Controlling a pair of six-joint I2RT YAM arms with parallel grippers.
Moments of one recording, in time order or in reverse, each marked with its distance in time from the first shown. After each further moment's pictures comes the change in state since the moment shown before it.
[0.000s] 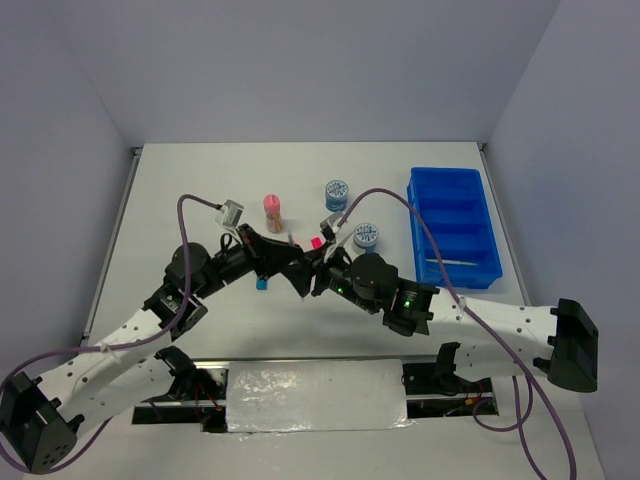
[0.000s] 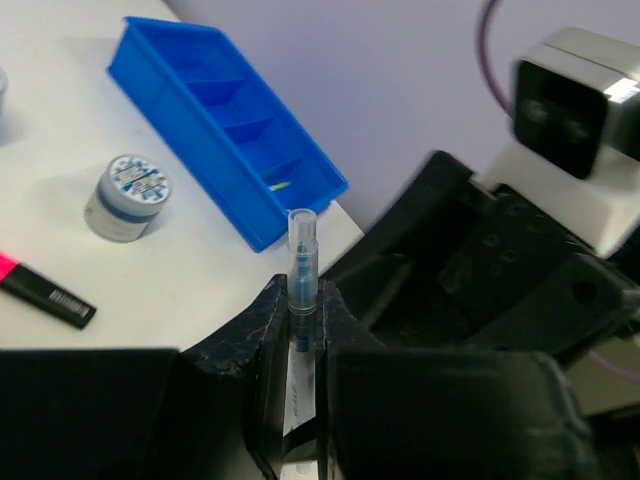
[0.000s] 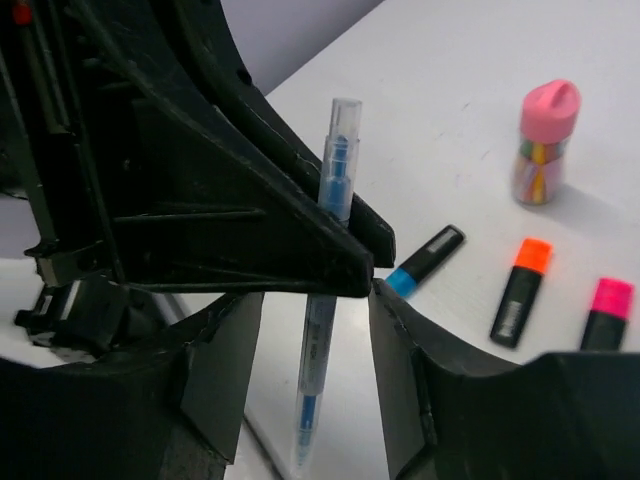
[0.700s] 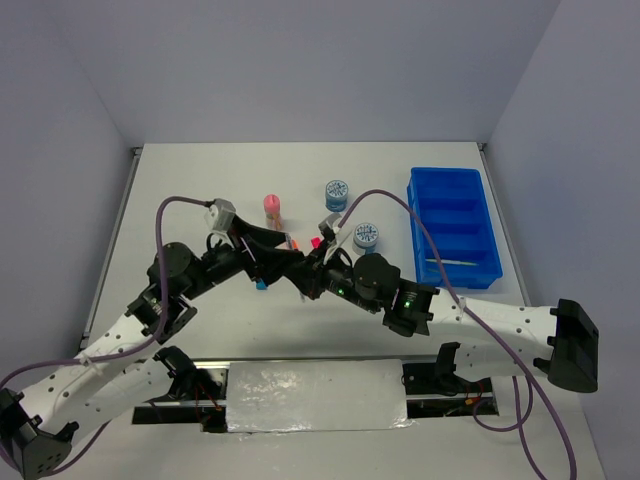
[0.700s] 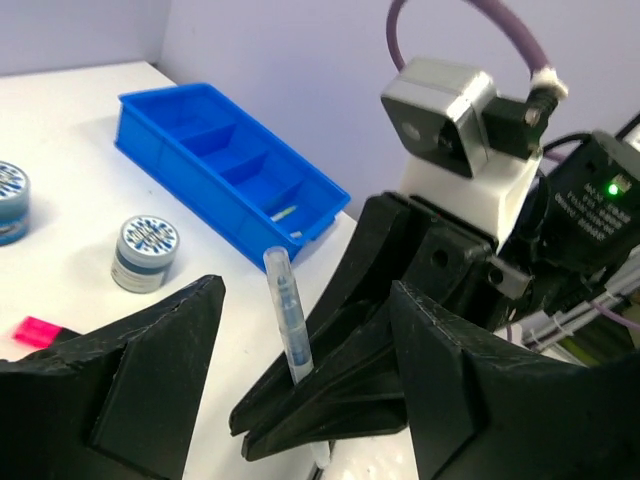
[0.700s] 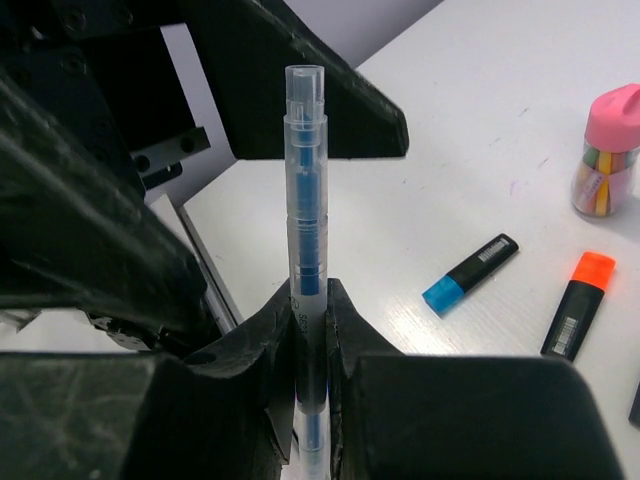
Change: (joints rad) left arm -0.018 -0.079 0.105 -0.103 0.060 0.203; right arm 0.001 0.000 -0.011 0.050 -0.108 0.039
